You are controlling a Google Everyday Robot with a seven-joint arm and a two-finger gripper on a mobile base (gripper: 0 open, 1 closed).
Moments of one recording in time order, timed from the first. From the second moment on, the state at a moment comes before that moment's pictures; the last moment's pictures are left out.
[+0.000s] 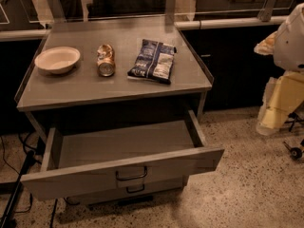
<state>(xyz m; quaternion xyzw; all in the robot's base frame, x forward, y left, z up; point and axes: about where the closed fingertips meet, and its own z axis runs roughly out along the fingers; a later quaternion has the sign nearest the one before) 0.438 -0.217 0.976 -0.60 0.78 -0.03 0.16</state>
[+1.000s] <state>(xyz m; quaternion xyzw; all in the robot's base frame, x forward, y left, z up) 0.438 -0.217 0.976 -0.60 0.78 -0.03 0.16</state>
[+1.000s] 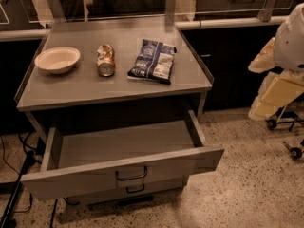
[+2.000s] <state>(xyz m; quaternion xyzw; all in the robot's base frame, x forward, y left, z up) 0.438 -0.217 0.976 -0.60 0.78 -0.03 0.16</state>
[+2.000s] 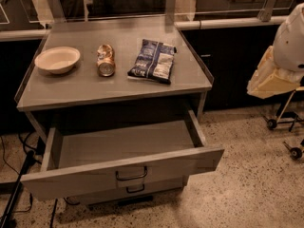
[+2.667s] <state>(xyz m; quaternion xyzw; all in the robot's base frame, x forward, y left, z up) 0.436 -0.217 0.977 -0.60 0.78 -0.03 0.17</state>
